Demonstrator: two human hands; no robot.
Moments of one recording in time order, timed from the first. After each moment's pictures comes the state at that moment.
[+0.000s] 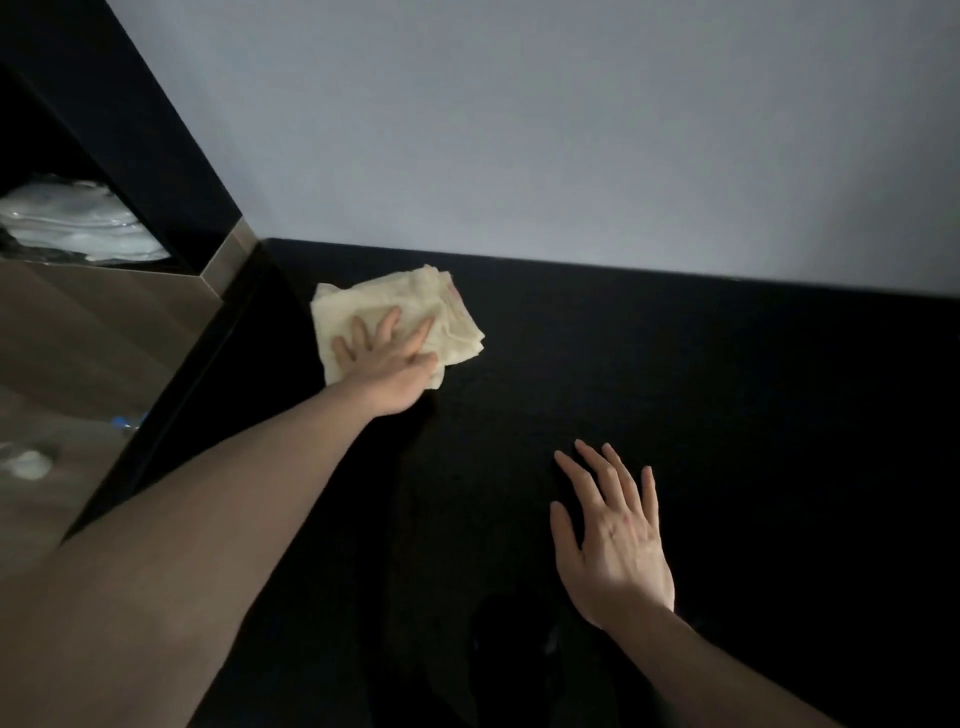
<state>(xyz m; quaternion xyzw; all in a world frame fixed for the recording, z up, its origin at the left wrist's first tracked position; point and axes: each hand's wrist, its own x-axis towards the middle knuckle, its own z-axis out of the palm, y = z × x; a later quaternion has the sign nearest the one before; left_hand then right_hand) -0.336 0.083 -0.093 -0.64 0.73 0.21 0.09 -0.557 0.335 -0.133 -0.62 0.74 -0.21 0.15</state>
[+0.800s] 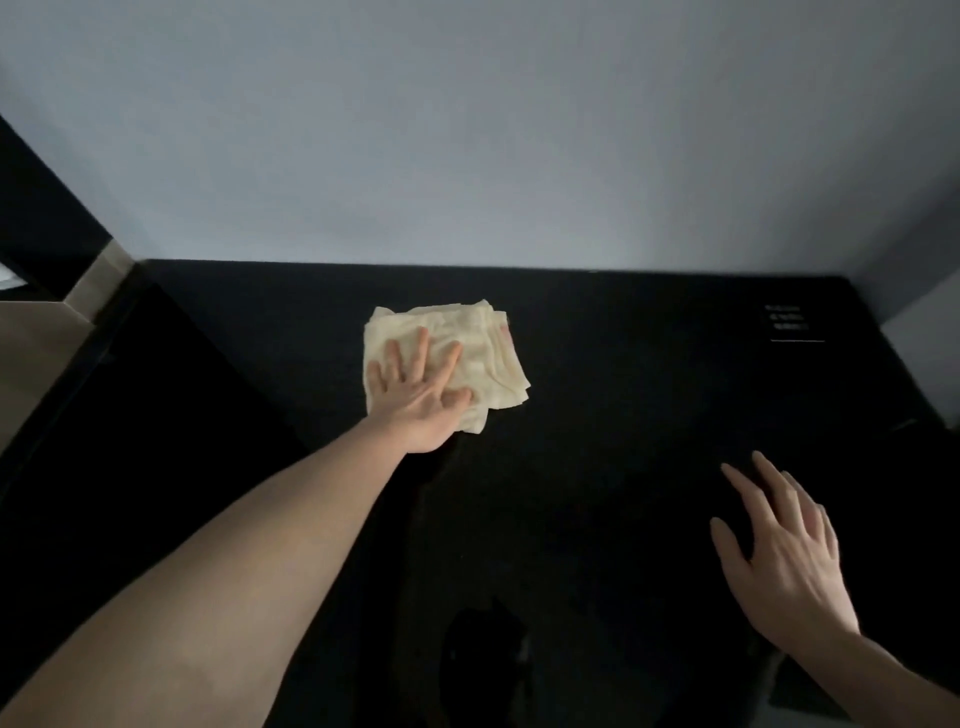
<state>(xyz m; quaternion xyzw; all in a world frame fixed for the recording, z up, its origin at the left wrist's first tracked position) -0.494 0.174 -0.092 -0.53 0.81 0.20 0.13 -0.804 0.483 -0.113 -0.48 0.87 -0.12 0.09</state>
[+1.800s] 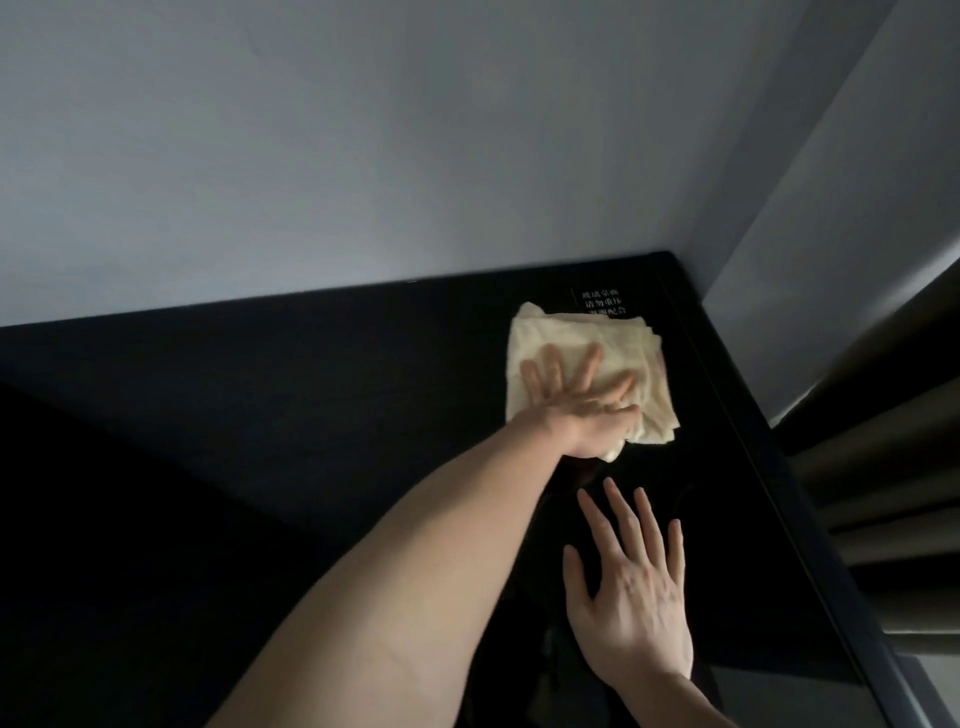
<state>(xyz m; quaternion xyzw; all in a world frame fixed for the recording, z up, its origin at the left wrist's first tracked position) -0.893 0.313 -0.076 -0.32 0.89 0.26 0.21 -0.865 0.529 -0.143 -0.47 0.86 -0.18 0.09</state>
